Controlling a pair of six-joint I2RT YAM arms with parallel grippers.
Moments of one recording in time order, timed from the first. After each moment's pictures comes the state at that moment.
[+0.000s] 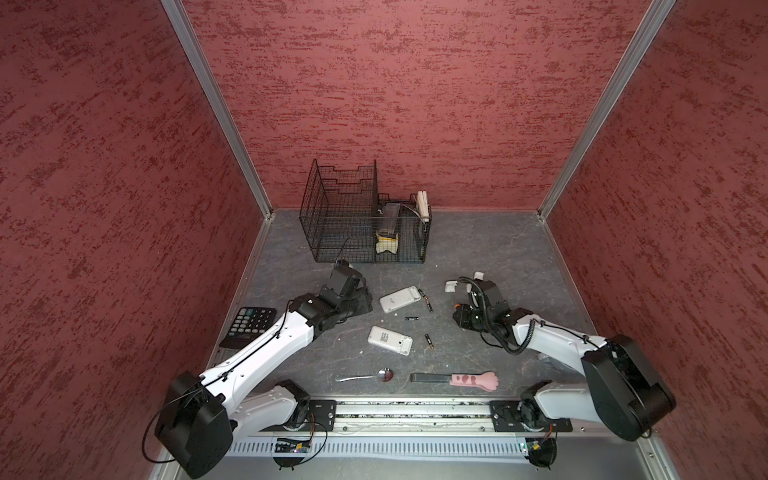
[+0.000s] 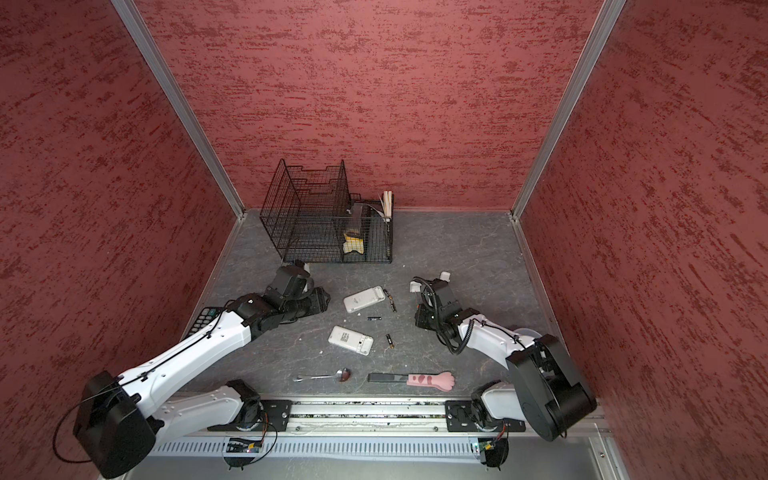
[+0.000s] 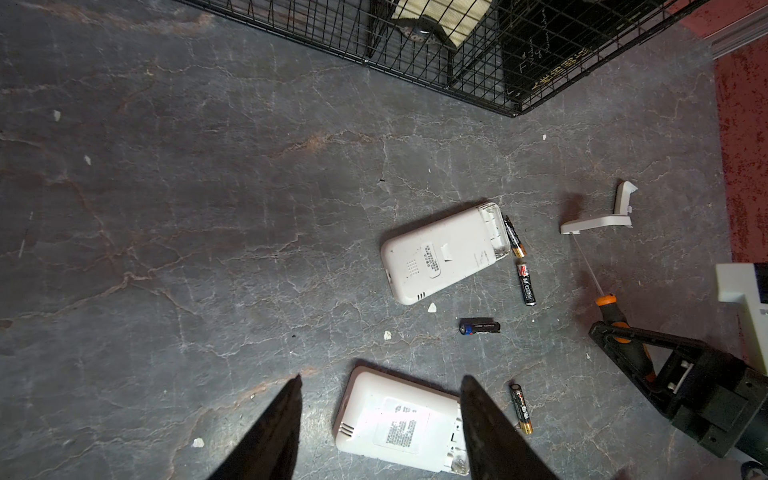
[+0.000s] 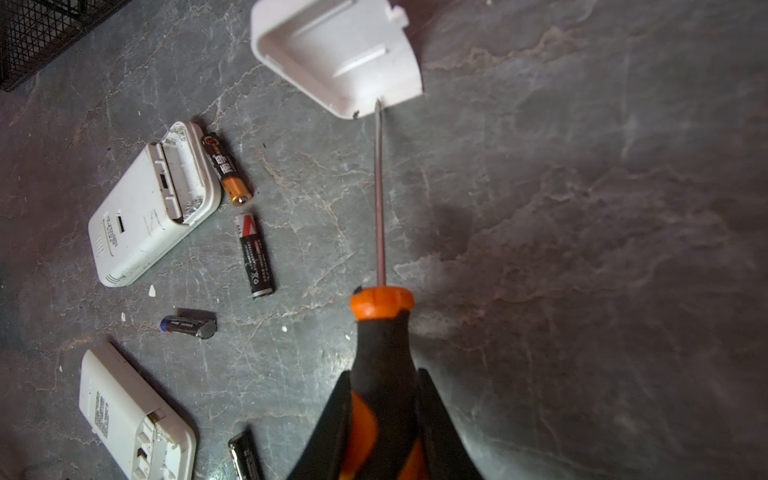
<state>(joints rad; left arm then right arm) -0.58 1.13 0.80 -0.56 -0.07 -0.72 0.45 1.33 0.52 -0.14 -0.16 0.65</state>
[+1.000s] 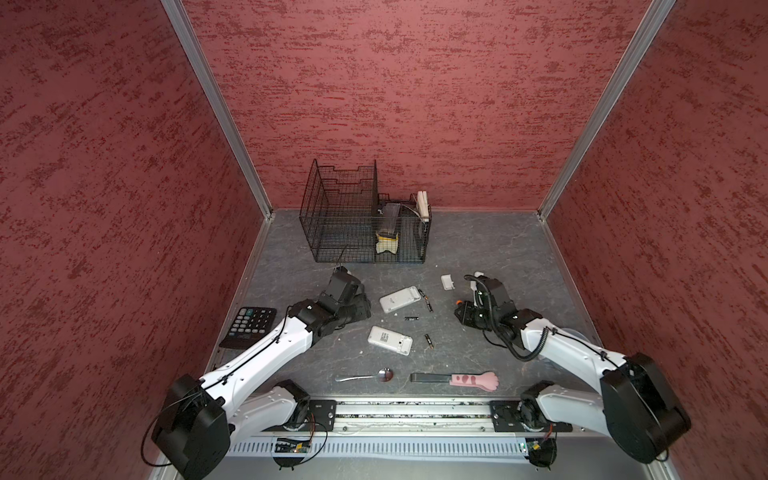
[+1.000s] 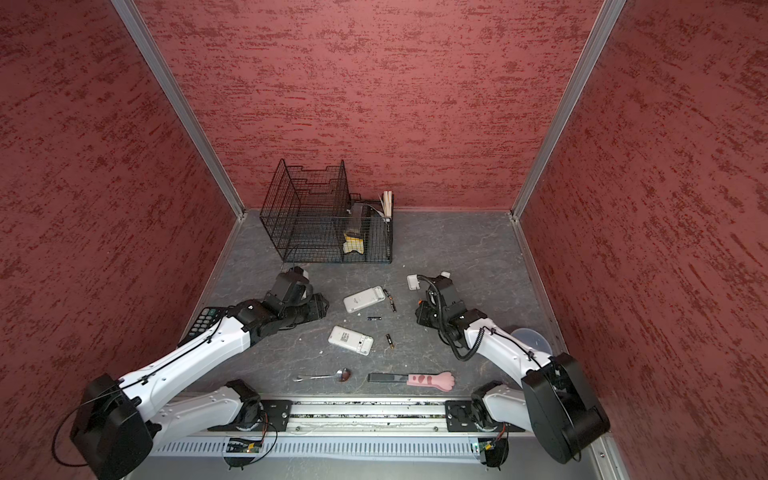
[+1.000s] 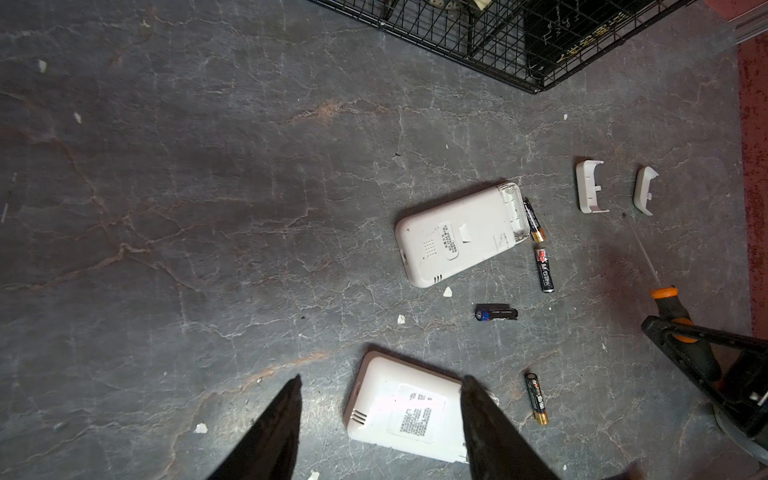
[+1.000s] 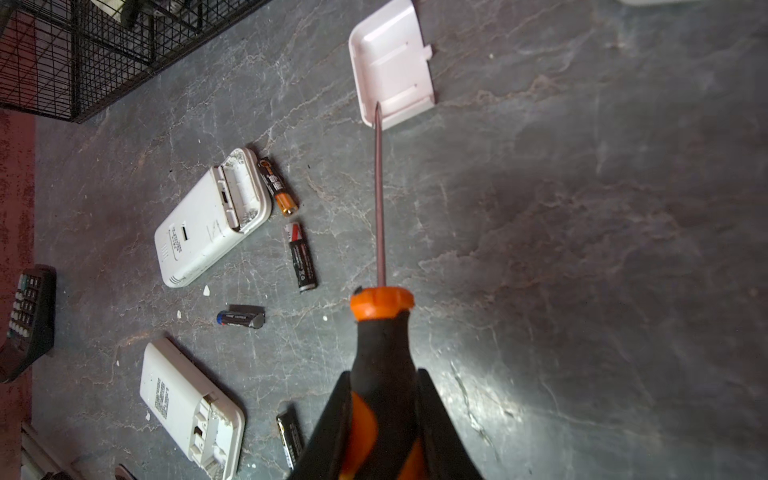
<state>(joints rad) -0.58 1.10 0.73 -0.54 -0.06 -0.74 0.45 1.20 0.51 -0.20 -0.17 0.69</state>
